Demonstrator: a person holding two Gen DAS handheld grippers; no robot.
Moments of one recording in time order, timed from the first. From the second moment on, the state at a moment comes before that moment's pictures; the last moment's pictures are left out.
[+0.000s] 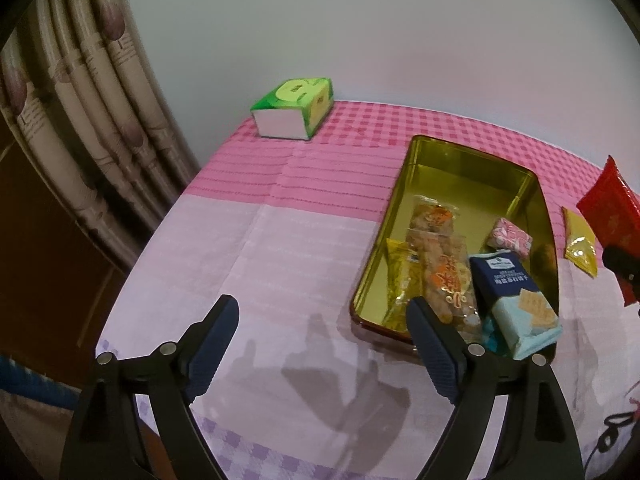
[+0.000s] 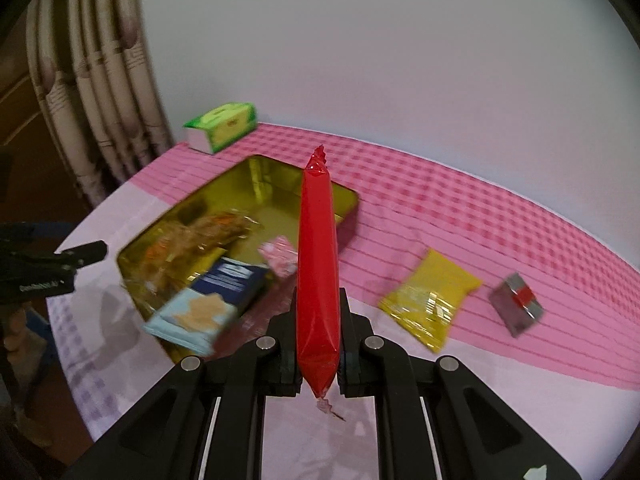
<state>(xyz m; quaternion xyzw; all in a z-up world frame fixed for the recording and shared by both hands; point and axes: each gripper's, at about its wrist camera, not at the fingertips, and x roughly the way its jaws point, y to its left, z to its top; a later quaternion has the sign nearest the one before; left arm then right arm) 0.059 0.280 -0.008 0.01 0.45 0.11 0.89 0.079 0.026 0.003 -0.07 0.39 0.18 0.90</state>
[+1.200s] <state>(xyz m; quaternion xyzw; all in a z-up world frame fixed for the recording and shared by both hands) 0.063 0.309 -0.011 -0.03 0.46 0.13 0.88 0.111 0.121 -0.033 -0.13 0.42 0.21 0.87</state>
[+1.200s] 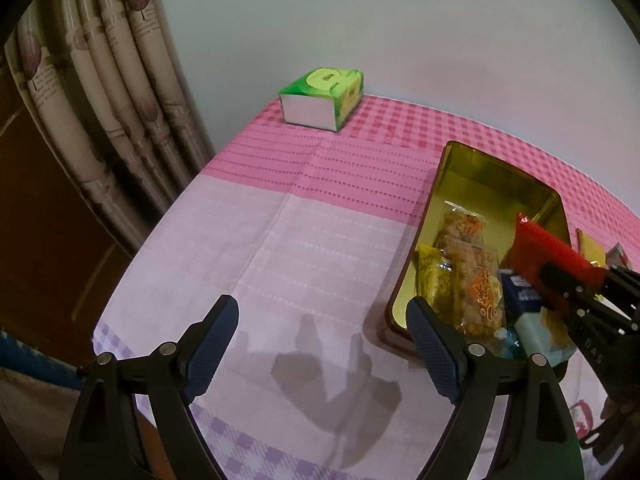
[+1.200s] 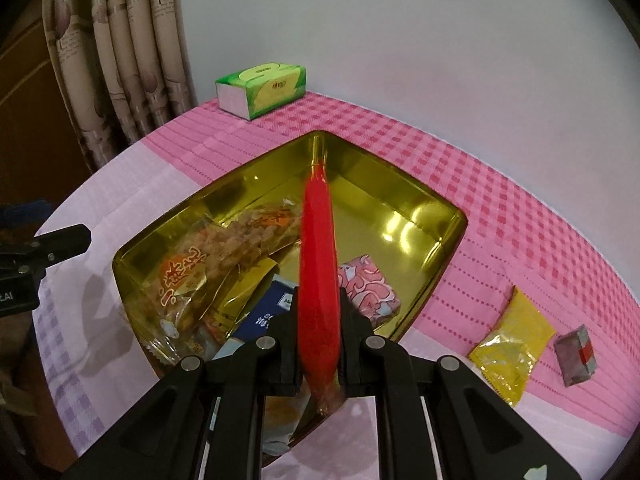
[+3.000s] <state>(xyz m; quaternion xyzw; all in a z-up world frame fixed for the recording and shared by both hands) 0.057 0.261 -0.014 0.03 0.45 0.07 0.89 0.143 -0.149 -0.059 -0.08 0.43 0.08 0.89</state>
